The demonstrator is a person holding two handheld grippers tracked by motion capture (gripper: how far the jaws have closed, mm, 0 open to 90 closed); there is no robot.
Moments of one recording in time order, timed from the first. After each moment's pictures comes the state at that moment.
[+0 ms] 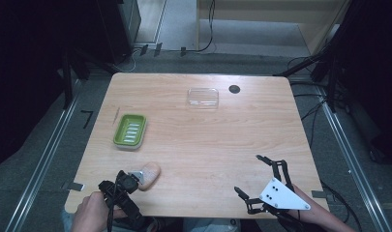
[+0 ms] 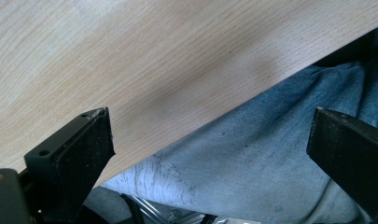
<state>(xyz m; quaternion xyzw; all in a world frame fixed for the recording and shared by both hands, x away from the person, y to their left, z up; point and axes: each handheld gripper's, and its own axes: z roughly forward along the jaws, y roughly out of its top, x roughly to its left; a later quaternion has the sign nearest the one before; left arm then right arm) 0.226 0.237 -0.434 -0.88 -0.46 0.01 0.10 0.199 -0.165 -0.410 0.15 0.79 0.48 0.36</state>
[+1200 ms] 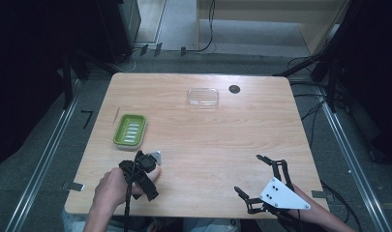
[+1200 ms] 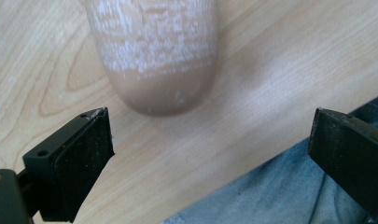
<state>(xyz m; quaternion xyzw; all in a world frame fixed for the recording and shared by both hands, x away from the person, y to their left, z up) 0.284 0.199 -0.428 -0.90 -0.43 0.03 0.07 0.200 -0.165 -0.410 0.15 0.79 0.48 0.36</state>
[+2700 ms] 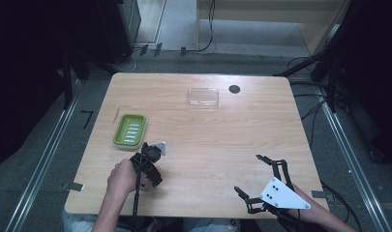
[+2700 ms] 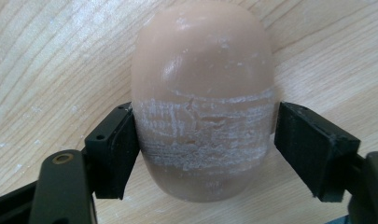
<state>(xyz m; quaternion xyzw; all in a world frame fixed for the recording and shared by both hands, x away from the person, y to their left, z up) 0.318 0.195 -0.453 -0.88 -0.47 0.00 0.06 0.201 -0.165 -0.410 0.15 0.79 0.48 0.36</state>
